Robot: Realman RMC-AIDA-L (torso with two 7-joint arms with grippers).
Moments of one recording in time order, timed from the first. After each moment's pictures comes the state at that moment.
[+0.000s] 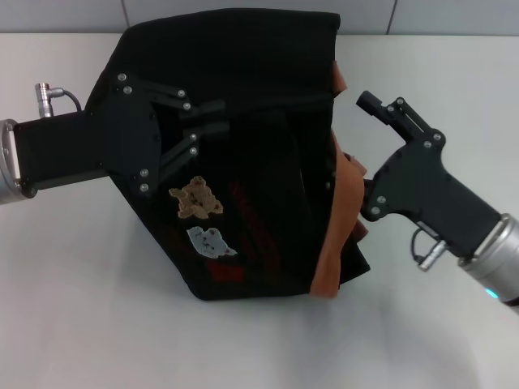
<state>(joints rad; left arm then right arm) -0.51 -2.07 0.65 0.66 1.75 1.91 -0.73 0.49 2.09 -0.07 0.16 -2.03 -1.62 0.01</state>
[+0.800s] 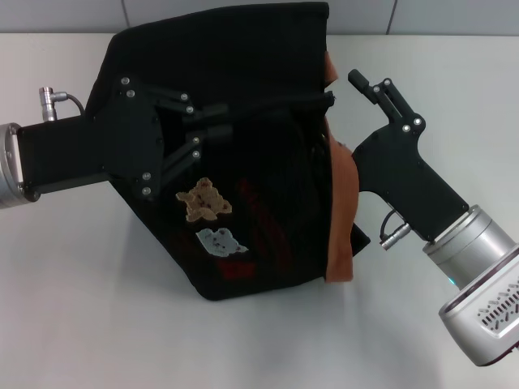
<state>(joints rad) -0.51 -2.07 0.65 0.64 1.75 1.92 -0.74 0.49 2.09 0.08 0.36 -2.03 -1.47 -0.38</state>
